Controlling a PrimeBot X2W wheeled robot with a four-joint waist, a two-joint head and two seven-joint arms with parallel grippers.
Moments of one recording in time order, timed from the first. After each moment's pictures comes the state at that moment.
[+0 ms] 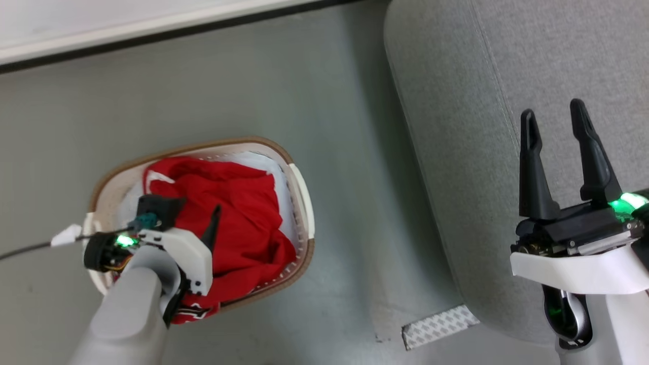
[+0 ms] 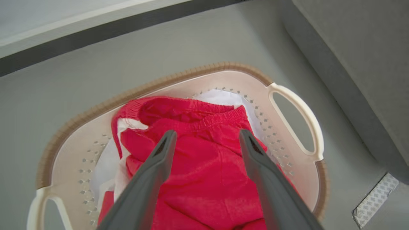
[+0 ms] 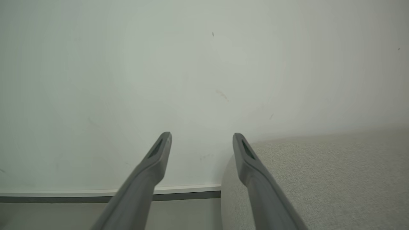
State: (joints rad) left arm -0.68 0.19 -0.21 0.93 -0.09 -0.13 -0.18; right arm -0.38 -0.05 0.13 -0.06 0.31 0.13 -0.26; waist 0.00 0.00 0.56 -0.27
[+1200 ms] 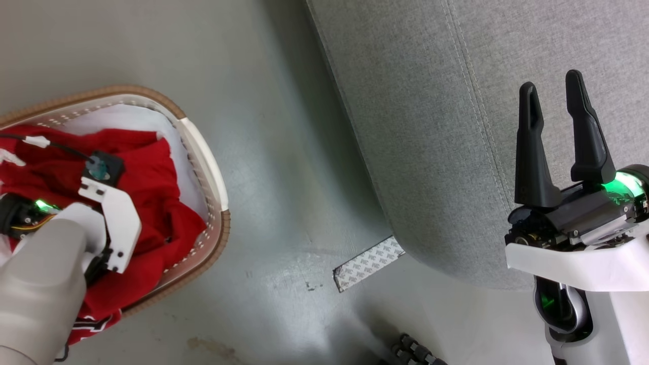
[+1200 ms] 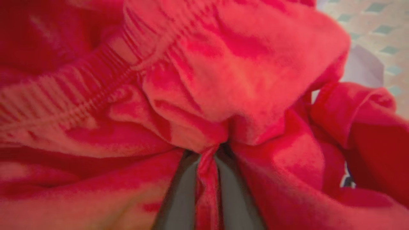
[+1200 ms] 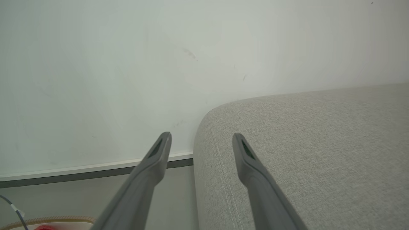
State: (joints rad) left arm -0.98 0.47 -0.87 1.13 -0.47 -0.13 0.23; right arm -0.44 -0.05 0.19 -0.13 0.46 0.13 -0.26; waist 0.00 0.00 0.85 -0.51
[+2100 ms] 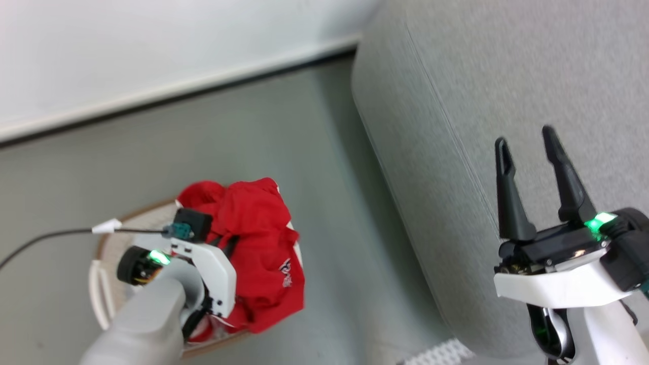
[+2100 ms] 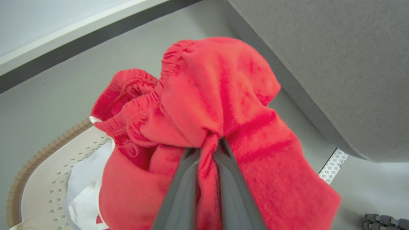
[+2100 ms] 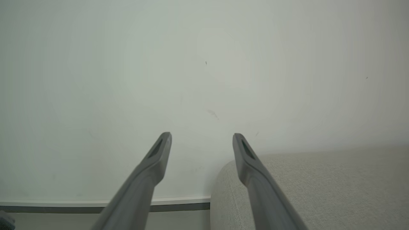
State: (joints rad) left arm -0.83 0.25 -0.94 1.13 -0.69 -0.13 -0.17; right arm -0.35 -0.05 0.16 -0.02 0.29 0.13 -0.26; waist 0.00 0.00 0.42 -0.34
